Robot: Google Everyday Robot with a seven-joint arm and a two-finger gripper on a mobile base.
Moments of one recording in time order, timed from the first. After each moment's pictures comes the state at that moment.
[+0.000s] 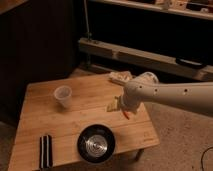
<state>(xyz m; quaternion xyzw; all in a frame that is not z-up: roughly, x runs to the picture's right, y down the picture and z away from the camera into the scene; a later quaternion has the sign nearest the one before) 0.081 0.106 0.735 -0.23 0.10 0.71 0.65</state>
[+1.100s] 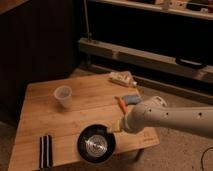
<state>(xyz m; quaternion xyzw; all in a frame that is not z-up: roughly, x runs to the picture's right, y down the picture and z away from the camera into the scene) 0.066 0.232 0.731 -0.32 0.08 0.69 0.64</state>
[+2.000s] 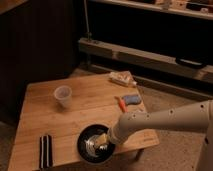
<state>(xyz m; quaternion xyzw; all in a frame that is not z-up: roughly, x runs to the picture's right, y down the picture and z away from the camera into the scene) 0.003 0.286 0.755 -0.41 0.08 0.65 0.63</state>
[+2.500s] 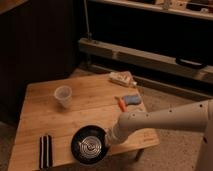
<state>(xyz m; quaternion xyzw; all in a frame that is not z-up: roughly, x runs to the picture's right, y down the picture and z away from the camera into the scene) -0.014 0.281 0.762 -0.40 0.10 0.64 0.65</state>
